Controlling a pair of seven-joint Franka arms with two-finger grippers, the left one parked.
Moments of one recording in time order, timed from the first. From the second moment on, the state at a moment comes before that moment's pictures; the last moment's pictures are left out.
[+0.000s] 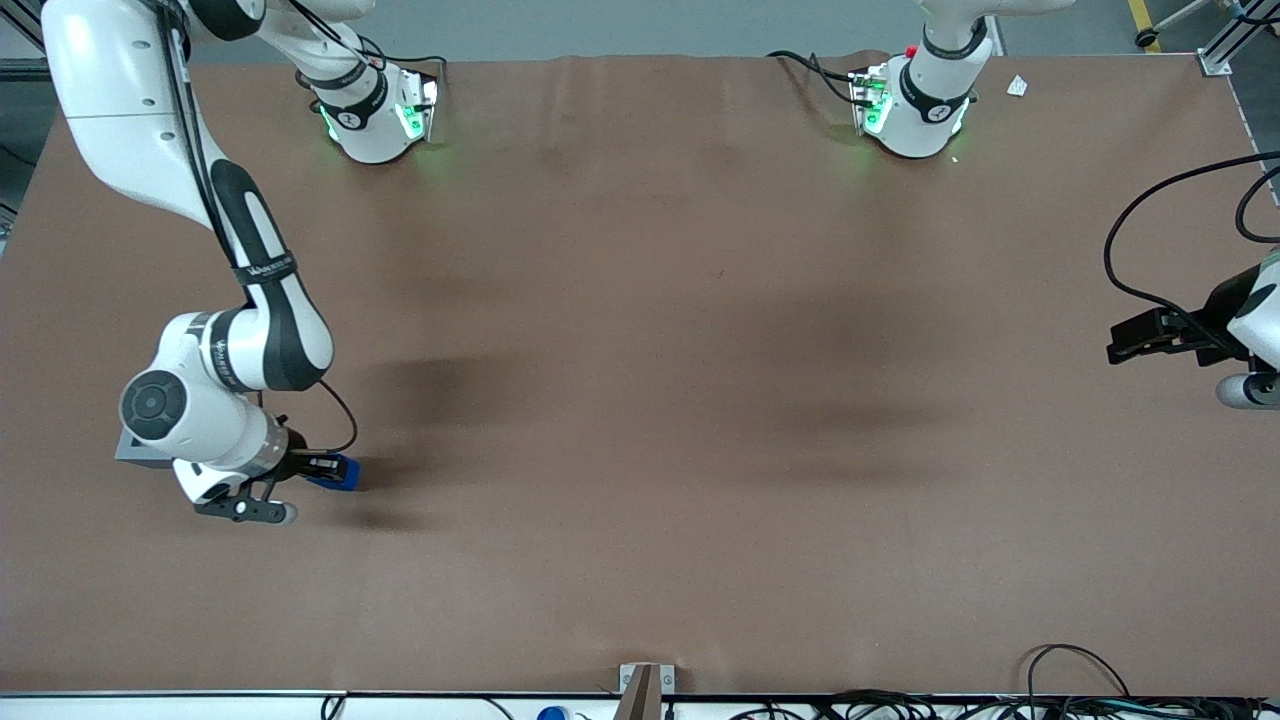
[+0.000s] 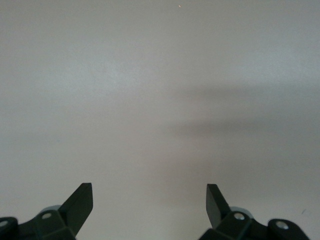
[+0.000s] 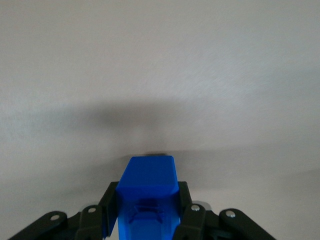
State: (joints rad) arm 0.04 0.62 -0.01 -1.66 0.02 2.33 0.16
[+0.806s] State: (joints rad) arm -0.14 0.51 -0.02 -1.59 0.02 2.14 0.00
